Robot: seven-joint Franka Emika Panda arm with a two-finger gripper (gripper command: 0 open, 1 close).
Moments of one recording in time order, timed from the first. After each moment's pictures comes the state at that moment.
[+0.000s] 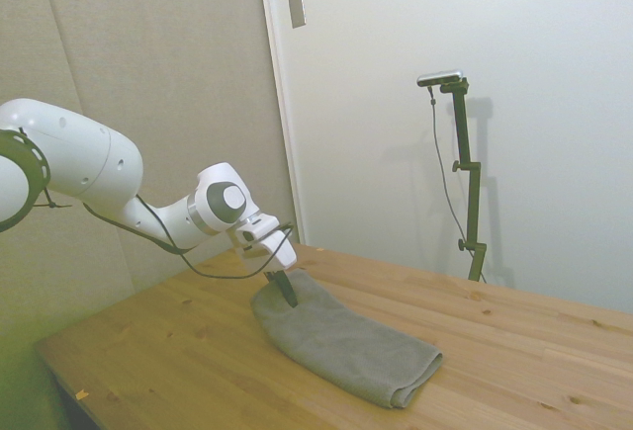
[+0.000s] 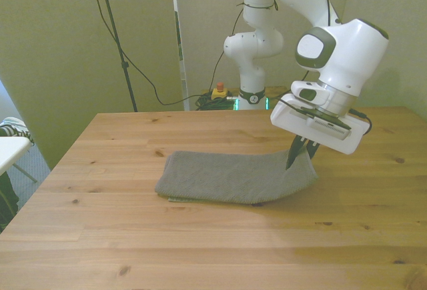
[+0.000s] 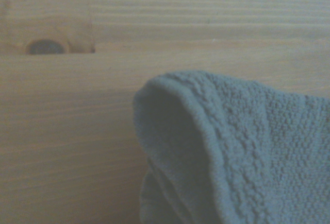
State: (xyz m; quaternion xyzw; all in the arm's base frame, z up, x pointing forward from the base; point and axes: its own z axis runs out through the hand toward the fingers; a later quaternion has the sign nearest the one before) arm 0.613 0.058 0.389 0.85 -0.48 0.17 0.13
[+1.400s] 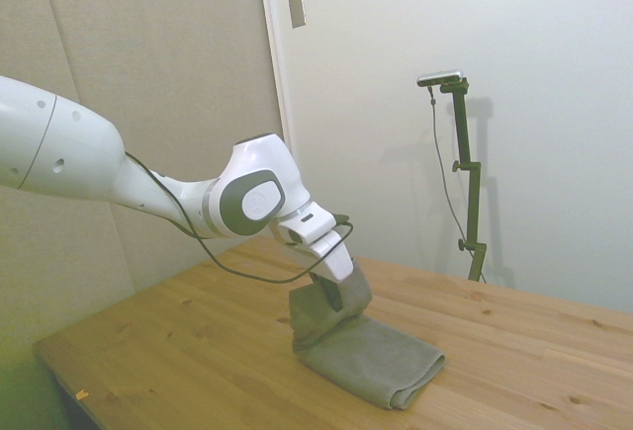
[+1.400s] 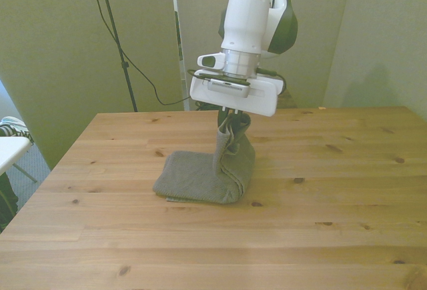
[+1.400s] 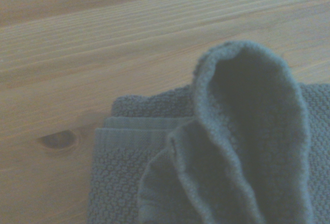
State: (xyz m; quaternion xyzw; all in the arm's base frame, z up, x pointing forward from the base) arm 0.550 -0.142 0.443 0.83 -0.54 0.15 0.01
